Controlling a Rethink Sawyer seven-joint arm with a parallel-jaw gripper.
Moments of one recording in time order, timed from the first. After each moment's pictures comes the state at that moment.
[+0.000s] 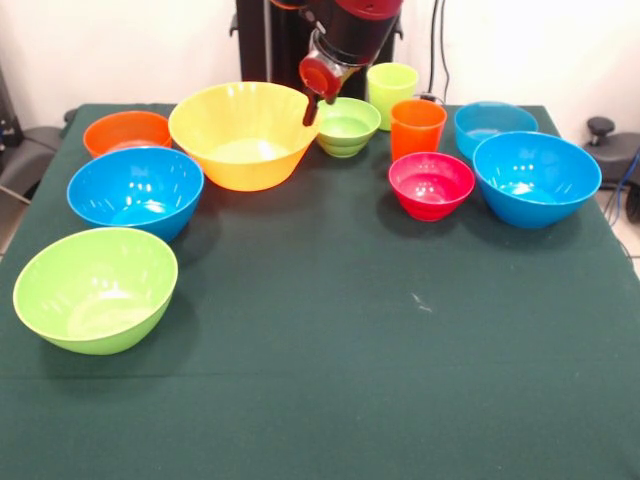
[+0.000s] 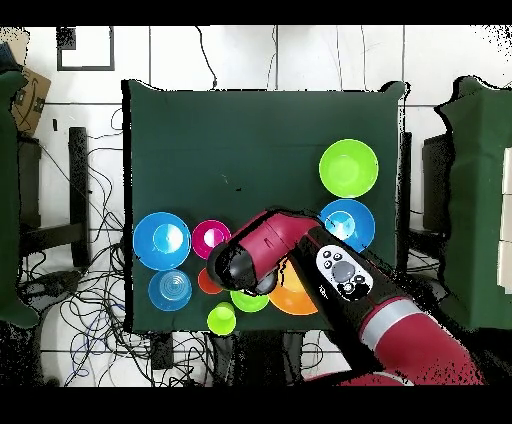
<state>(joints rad) -0.60 -0.65 0.65 1.96 -0.94 0.99 1.44</state>
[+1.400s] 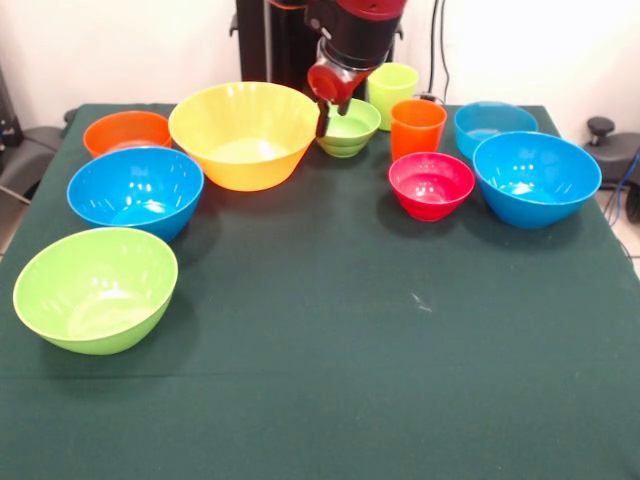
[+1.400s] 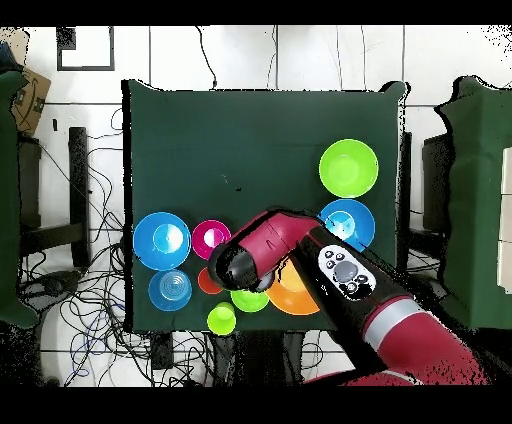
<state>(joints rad) -0.61 -0.64 0.67 1.97 -0.94 0.90 1.44</state>
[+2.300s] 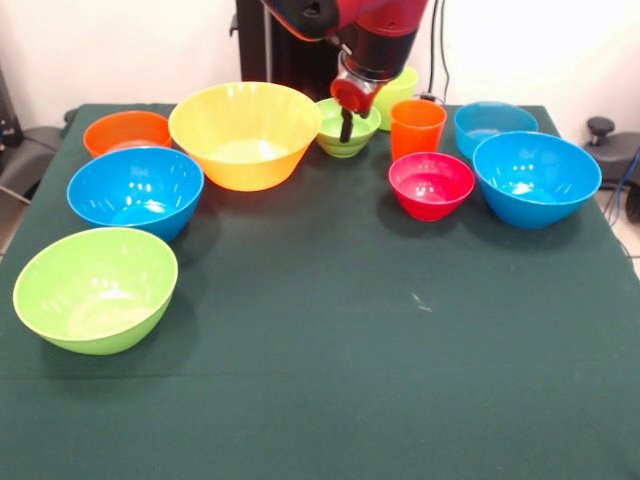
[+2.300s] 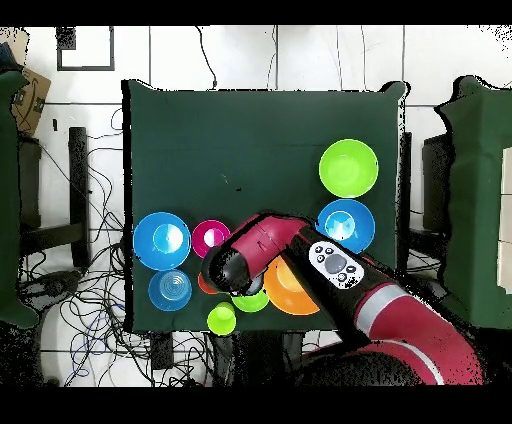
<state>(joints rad) -0.61 -0.54 0.69 1.97 -0.94 0.90 1.44</state>
